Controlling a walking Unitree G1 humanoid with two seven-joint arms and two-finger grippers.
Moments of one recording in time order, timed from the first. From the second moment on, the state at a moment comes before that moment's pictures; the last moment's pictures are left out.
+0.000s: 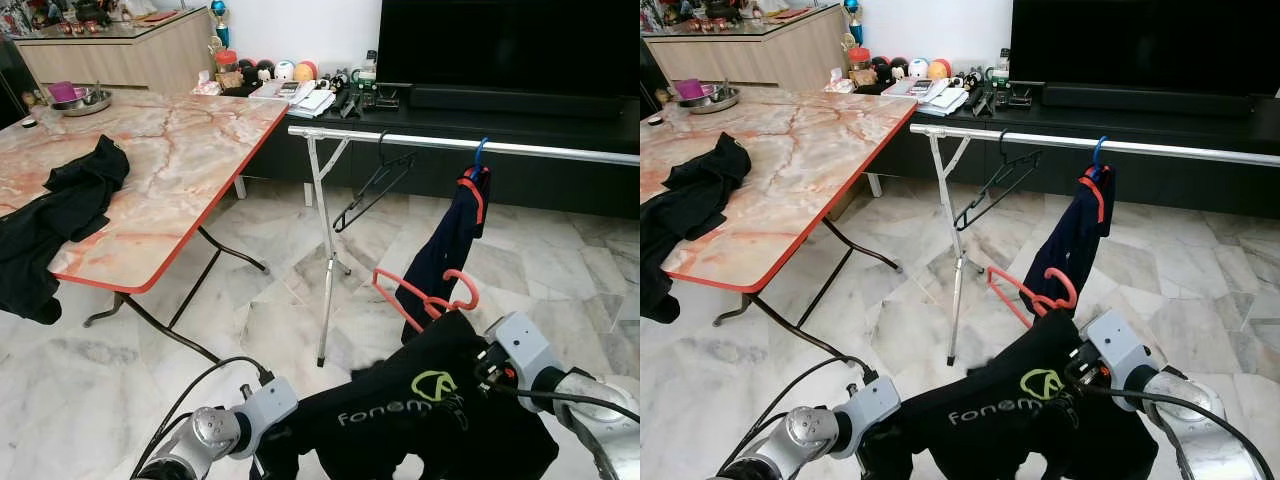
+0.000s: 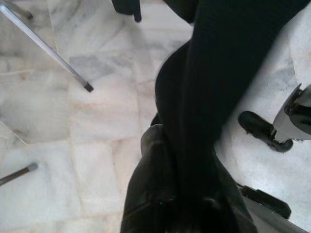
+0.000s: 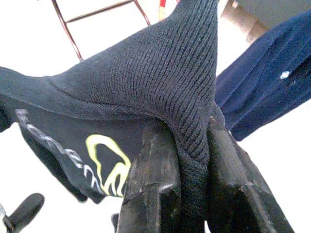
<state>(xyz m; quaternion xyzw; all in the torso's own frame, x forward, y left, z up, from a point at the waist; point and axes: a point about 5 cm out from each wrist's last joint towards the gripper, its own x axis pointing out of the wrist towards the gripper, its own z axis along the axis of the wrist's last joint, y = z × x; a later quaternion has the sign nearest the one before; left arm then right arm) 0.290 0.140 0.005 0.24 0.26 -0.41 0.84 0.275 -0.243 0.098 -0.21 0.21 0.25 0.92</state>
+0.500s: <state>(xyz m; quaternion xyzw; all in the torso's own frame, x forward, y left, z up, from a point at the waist) 0.303 0.152 0.043 0.19 0.22 -0.48 0.83 0.266 -0.237 0.070 -0.23 0.25 0.34 0.87</state>
